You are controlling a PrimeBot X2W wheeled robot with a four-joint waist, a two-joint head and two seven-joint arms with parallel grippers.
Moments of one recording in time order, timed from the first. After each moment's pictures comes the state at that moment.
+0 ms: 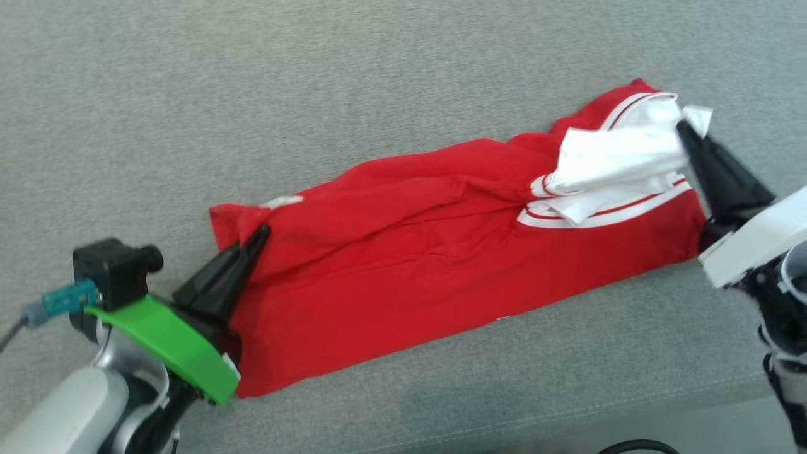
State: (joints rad) left arm -0.37 0.68 -0.63 -0.15 -0.99 -0.01 0.01; right arm -0.31 -0.35 0.00 -0.17 0.71 0.13 0.34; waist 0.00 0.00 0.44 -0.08
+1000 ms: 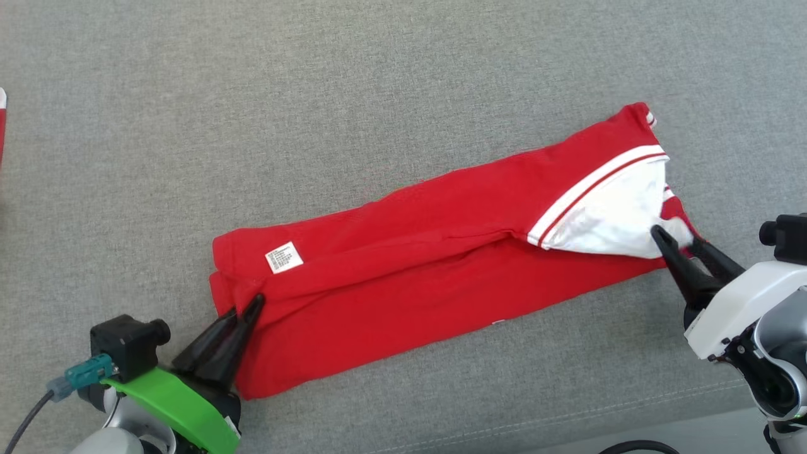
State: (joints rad) left arm -0.21 0.68 -0.66 -0.07 -0.96 -0.03 -0.14; right arm -0.14 -0.39 0.07 -0.07 0.70 0.13 0.31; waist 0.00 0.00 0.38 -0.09
